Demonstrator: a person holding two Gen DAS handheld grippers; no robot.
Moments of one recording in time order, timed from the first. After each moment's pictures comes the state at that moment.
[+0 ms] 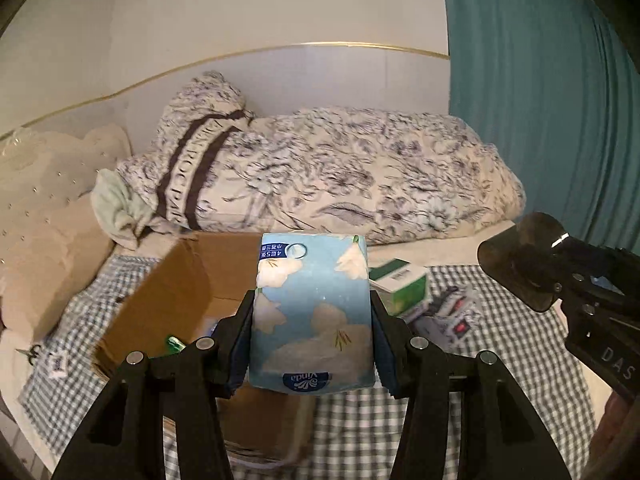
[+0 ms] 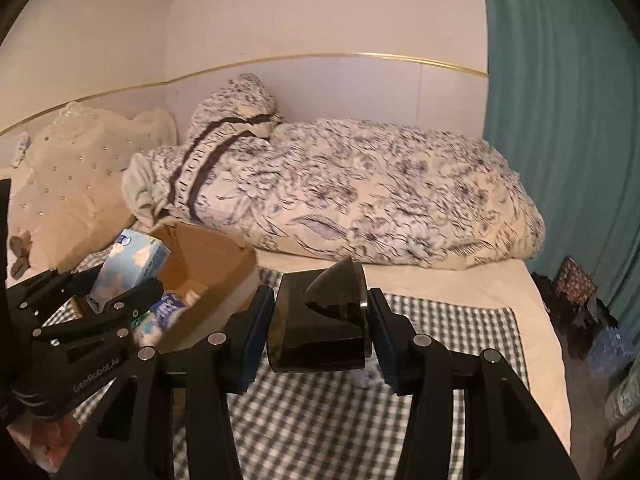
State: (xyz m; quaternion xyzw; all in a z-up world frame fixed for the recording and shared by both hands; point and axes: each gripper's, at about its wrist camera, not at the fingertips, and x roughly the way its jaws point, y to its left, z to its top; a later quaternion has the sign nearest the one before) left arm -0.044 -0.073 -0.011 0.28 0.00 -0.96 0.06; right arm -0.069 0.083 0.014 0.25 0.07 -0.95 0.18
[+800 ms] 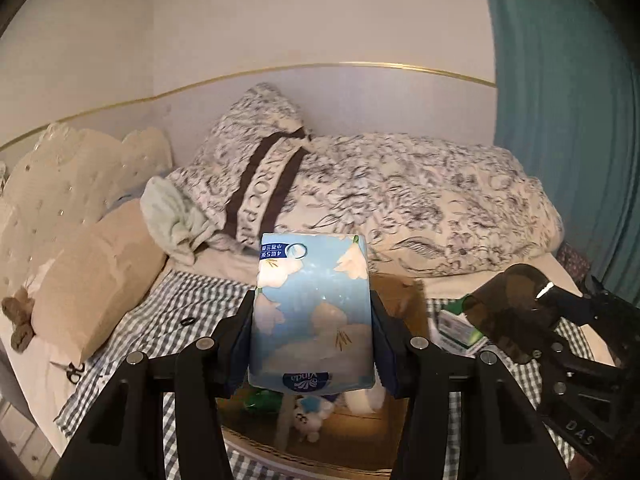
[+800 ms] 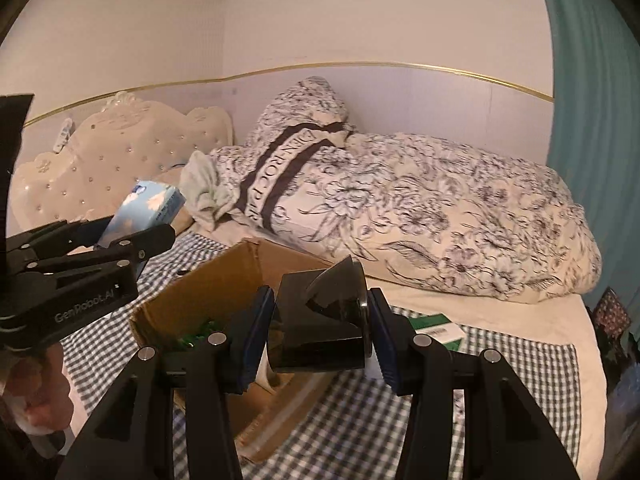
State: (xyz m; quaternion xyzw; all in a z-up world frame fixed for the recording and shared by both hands) left arm -0.042 -0.197 0.024 0.26 0.02 -0.96 0.12; right arm -0.067 -0.037 0.020 0.24 0.08 -0.93 0.26
